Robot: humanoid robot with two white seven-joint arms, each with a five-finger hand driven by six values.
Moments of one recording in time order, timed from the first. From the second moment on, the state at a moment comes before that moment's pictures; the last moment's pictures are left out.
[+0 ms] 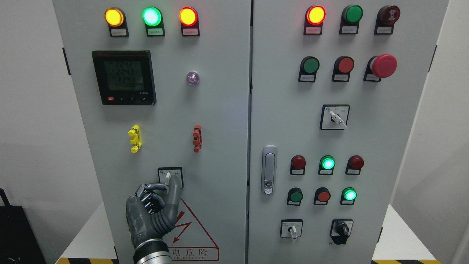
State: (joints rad) left arm -0.36 -0.15 -0.22 -1.89 -0.18 0.48 0.66; right arm 0.10 0.12 -0.19 -0.12 0.07 0.06 -0.02
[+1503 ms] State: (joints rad) left arm -0.37 -0.15 -0.22 -1.88 -0.18 0.48 0.66; right arm 0.10 0.12 -0.19 -0.12 0.07 0.06 -0.02
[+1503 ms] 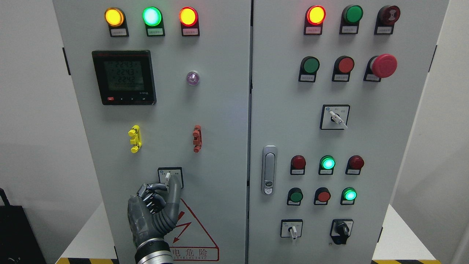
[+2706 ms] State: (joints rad) left arm -0.37 -0.15 -0.23 -1.88 -0.17 0.48 0.65; right arm 0.10 0.12 -0.19 -0.12 0.07 0.06 -0.02
